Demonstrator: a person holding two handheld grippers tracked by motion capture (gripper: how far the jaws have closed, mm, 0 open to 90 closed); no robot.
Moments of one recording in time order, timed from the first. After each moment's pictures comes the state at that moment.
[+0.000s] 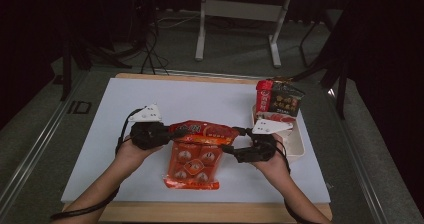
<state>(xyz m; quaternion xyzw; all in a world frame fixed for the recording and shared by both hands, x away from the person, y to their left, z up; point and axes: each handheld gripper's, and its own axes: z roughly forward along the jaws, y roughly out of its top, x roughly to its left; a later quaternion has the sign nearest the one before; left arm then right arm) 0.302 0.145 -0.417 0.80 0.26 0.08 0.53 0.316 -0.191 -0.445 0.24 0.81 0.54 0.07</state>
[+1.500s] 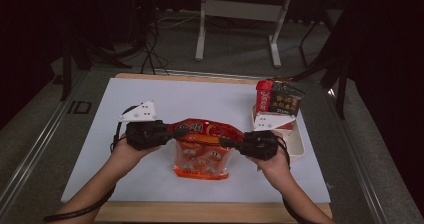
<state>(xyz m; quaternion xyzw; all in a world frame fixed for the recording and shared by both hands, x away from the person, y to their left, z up) 0.288 0.147 -0.387 0.79 0.20 0.07 0.57 0.301 -0.184 -0.401 0.19 0.81 0.55 0.01</state>
